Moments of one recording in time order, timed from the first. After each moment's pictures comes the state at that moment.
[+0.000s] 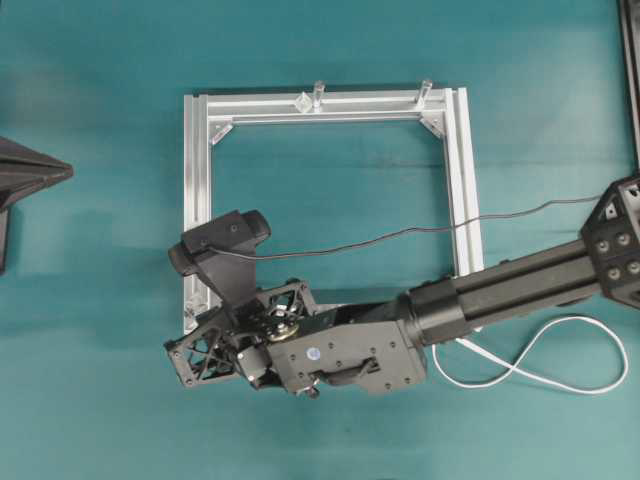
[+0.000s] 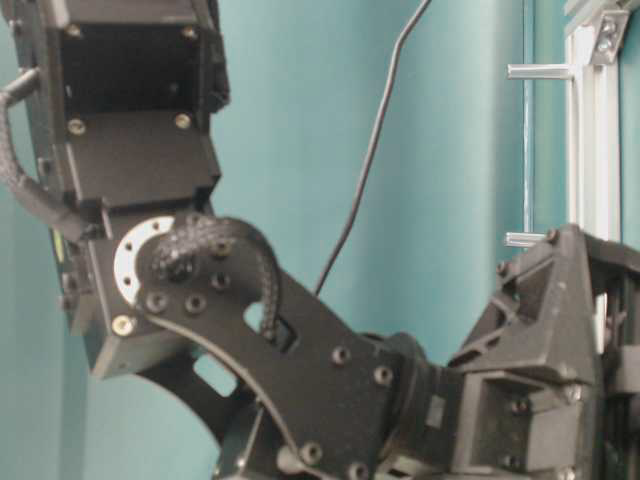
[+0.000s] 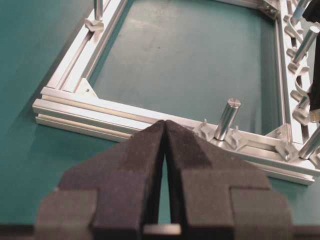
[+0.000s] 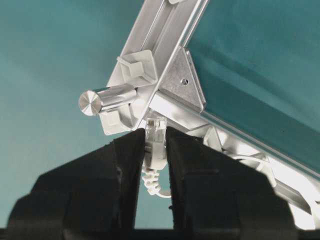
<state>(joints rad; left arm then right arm) 0.21 -1.35 1.45 -0.08 0.18 -0.04 0.27 0.58 -0.31 -0.43 0.91 1.77</state>
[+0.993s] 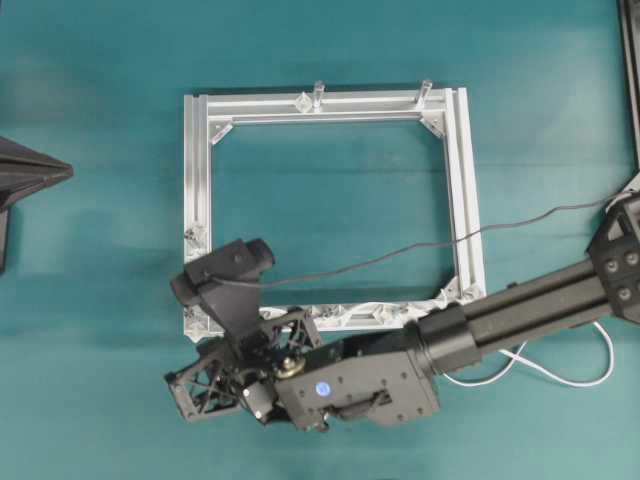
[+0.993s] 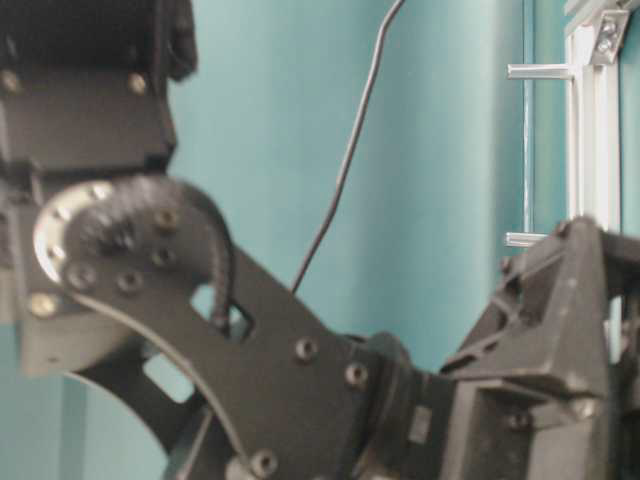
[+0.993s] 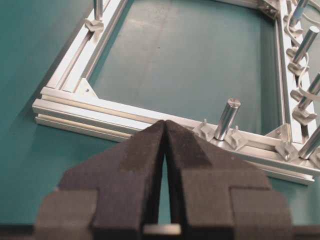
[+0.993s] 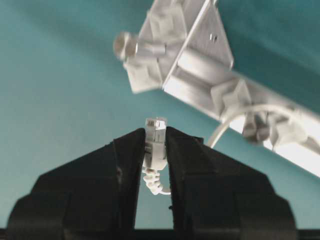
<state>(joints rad) 0.21 -1.35 1.45 -0.08 0.18 -0.04 0.33 0.58 -0.33 -0.43 0.92 1.83</state>
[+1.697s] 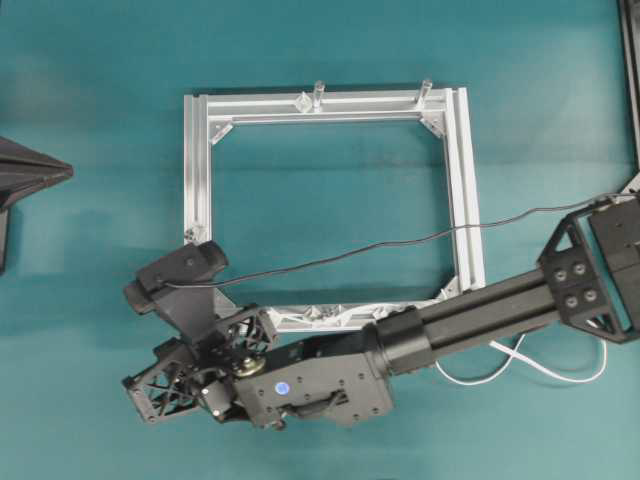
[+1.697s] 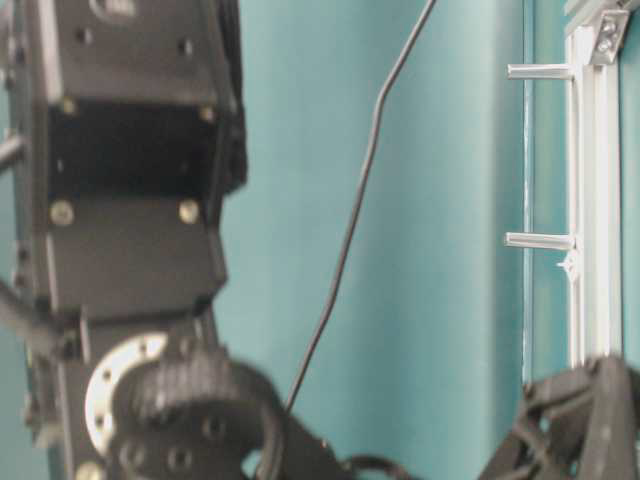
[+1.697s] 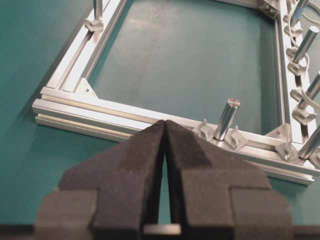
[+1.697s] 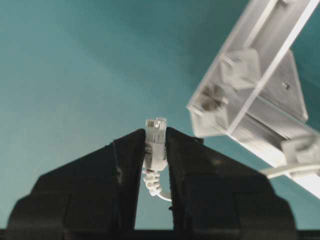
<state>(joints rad) 0.21 -1.35 1.45 -0.08 0.18 -0.04 0.30 0.72 -0.54 -0.46 0.91 1.73</state>
